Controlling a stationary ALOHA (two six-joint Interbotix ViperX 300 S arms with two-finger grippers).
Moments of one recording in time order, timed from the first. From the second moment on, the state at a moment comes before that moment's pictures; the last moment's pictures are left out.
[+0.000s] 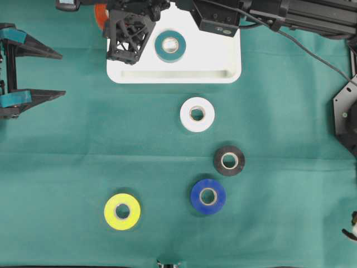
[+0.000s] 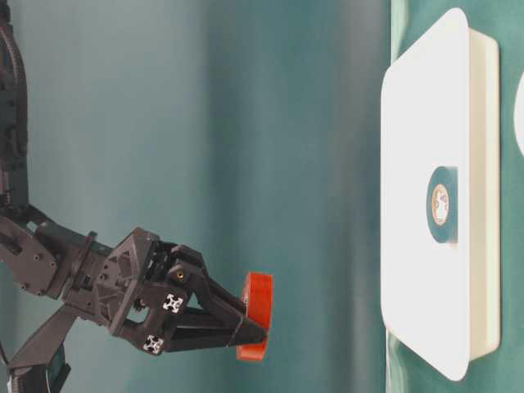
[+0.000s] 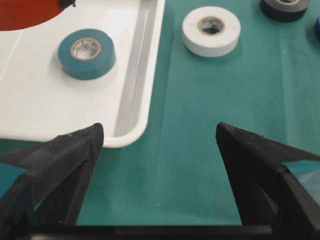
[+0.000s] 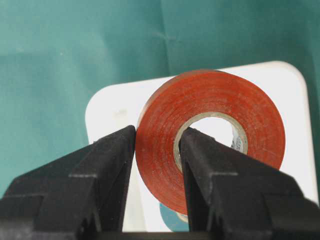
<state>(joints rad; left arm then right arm) 0.14 -0.91 1.19 -0.01 0.12 0.05 -0.20 0.44 -0.50 -0.06 1.13 0.10</state>
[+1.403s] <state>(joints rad) 0.14 -0.91 1.19 -0.01 0.12 0.05 -0.34 -0.11 0.29 -0.06 0.81 0.14</state>
